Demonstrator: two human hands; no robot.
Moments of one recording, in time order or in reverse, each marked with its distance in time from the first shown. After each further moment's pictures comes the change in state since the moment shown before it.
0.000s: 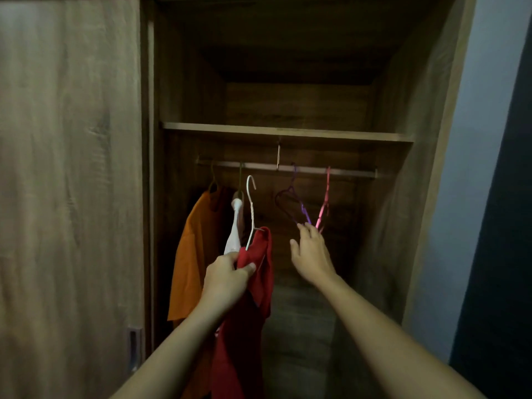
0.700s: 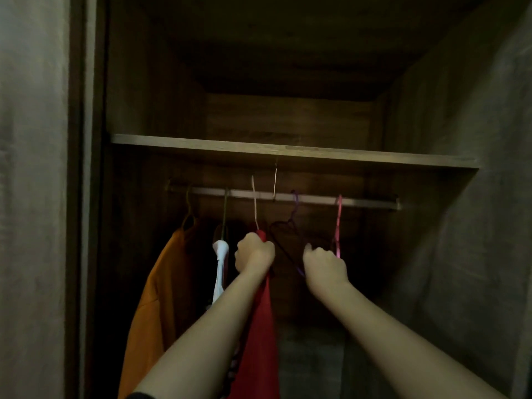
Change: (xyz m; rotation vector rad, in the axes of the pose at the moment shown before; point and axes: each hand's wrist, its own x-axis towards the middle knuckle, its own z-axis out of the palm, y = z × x) left_hand 0.252 0.030 0.094 0.141 0.054 -0.117; right_hand 0.140 0.018 0.031 -0.670 -0.109 0.078
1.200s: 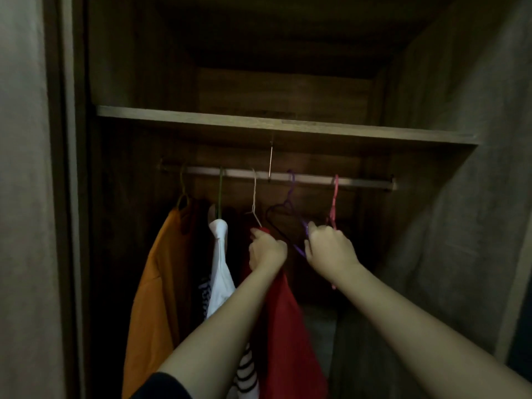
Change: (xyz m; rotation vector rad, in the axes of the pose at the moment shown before) left_hand -0.020 -0.012 0.041 -0.042 -0.128 -0.057; right_hand -0.018 0.016 -0.010 0.130 0.054 -0.031
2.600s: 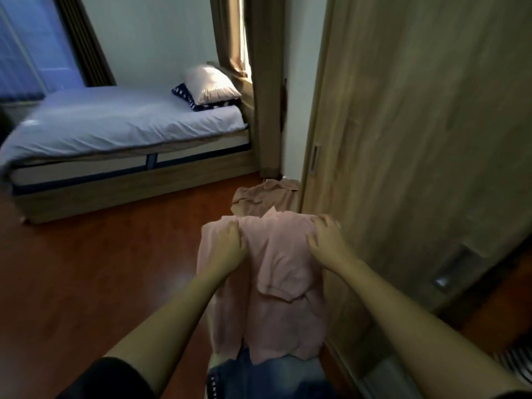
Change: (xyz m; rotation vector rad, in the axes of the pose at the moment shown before) left_hand -0.364 -0.512 -0.474 0.605 0.578 -0.536; right_hand -0.340 -0.545 0.092 0.689 -0.558 -0.896
